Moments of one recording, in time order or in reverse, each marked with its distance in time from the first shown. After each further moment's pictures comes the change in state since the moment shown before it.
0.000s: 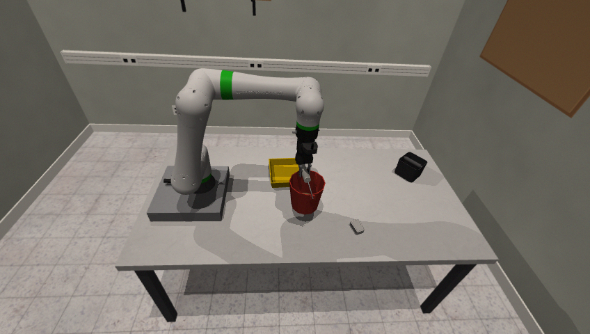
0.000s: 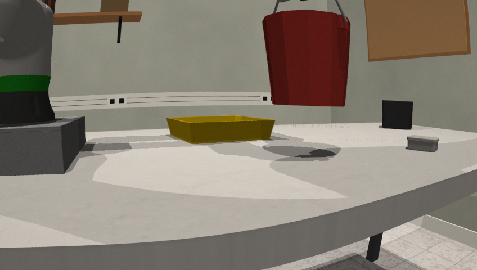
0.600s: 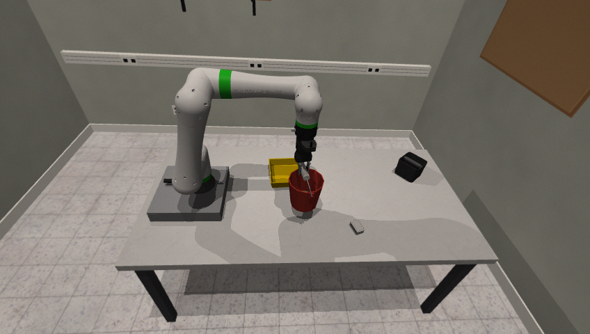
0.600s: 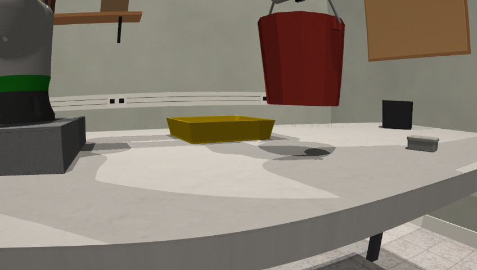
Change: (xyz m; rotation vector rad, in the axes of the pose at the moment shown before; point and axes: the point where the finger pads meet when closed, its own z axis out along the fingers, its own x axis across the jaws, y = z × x) arm 0.001 0.014 0.000 0.000 0.000 0.000
